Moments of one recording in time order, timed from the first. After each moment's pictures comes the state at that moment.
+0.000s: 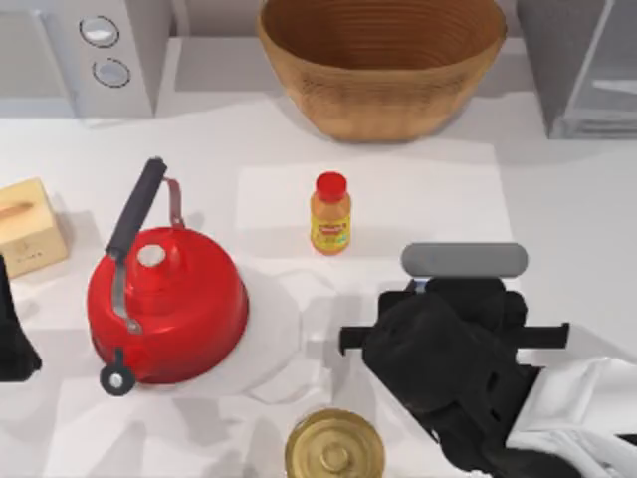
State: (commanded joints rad) left arm 0.00 0.00 0.00 0.00 0.00 0.00; right arm 0.99 1.66 0.65 0.20 0.84 0.67
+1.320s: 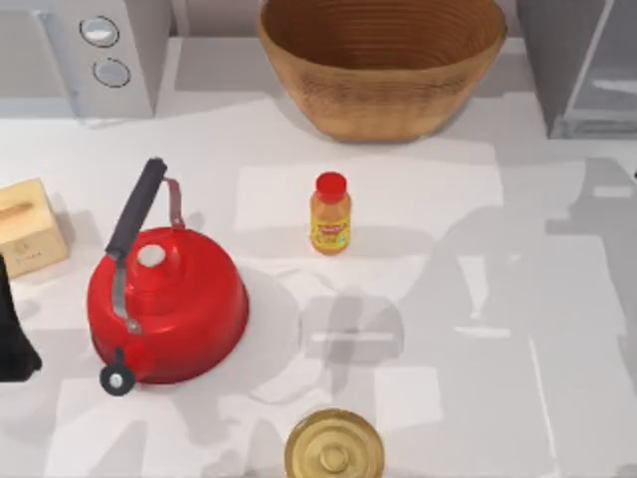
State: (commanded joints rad) left arm 0.00 0.00 0.00 0.00 0.00 0.00; right arm 0.01 1.50 0.39 1.11 0.04 0.02
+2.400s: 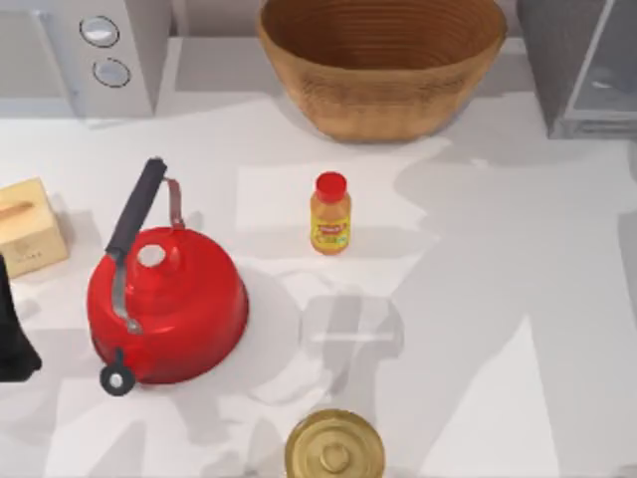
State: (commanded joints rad) left arm 0.00 0.00 0.00 0.00 0.00 0.00; right arm -0.16 2.08 1.46 0.12 -0.13 -0.08
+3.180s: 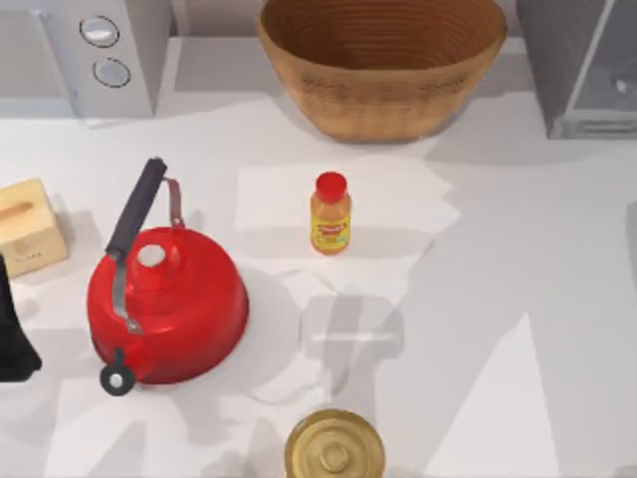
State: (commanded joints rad) left arm 0.00 0.00 0.00 0.00 0.00 0.00; right arm -0.20 2.17 1.62 -0.04 -0.17 -0.10
